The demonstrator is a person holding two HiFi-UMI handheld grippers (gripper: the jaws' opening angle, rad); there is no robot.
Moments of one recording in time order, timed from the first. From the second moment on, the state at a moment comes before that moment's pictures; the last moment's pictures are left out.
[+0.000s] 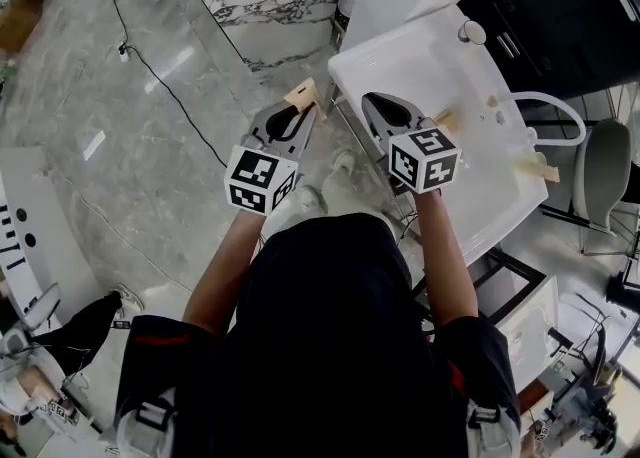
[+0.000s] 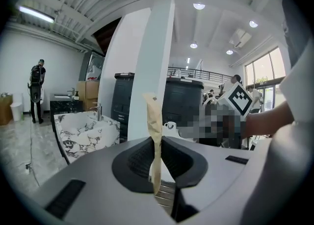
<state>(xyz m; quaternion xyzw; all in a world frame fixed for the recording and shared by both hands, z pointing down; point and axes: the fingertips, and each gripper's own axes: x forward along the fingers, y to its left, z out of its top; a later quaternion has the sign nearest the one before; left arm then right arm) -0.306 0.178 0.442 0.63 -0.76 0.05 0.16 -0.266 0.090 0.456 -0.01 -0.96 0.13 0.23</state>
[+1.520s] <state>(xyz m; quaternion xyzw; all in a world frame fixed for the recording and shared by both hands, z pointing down) -0.314 -0.034 0.457 0.70 -0.68 0.11 0.19 -0.272 -0.109 0.474 0.06 -0.96 0.20 0.19</state>
